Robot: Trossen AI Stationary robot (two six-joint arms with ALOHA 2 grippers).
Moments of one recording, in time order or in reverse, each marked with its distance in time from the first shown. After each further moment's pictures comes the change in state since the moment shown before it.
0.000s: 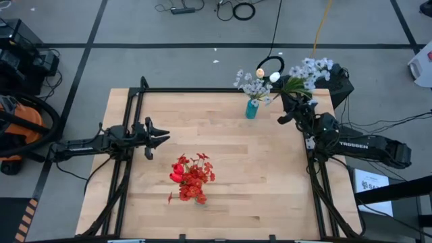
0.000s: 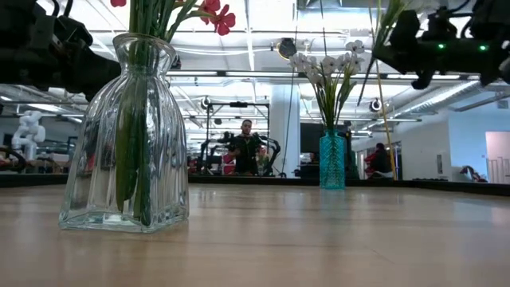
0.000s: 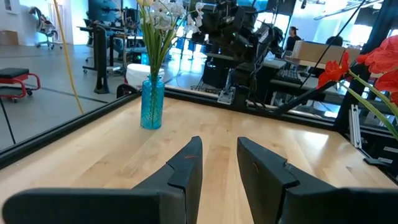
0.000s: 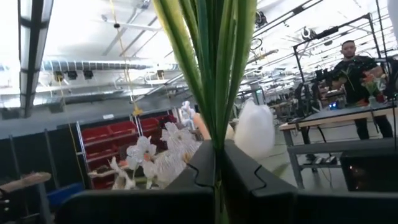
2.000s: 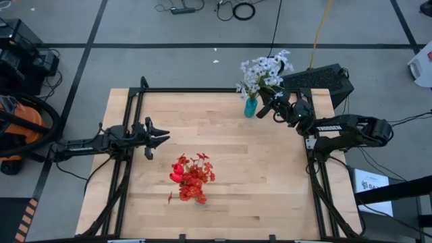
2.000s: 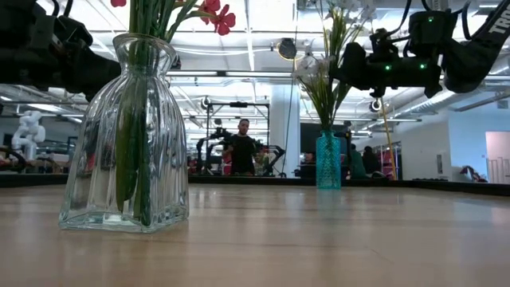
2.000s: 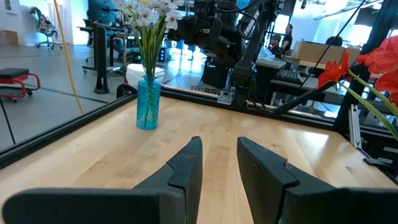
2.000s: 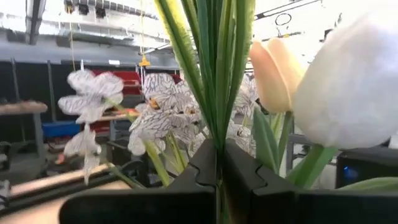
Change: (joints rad) left arm 0.000 0.000 0.000 0.003 0.000 0.000; right arm -0.094 0.594 0.206 0.228 -0.179 -0.138
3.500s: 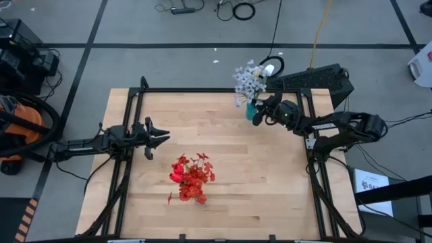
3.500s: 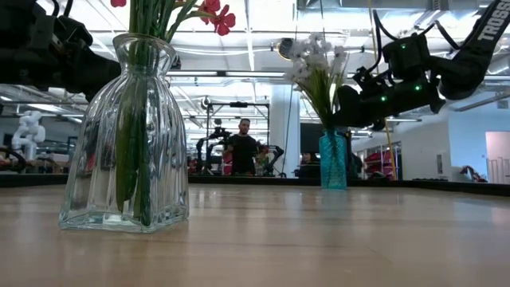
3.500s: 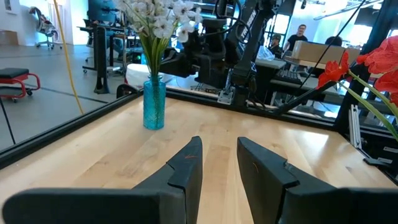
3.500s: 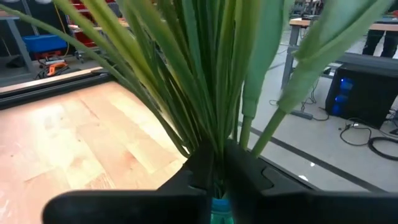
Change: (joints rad) left arm 0.000 0.000 0.000 0.000 0.000 0.000; right arm -0.001 0.104 -0.001 -0.310 0.002 0.073
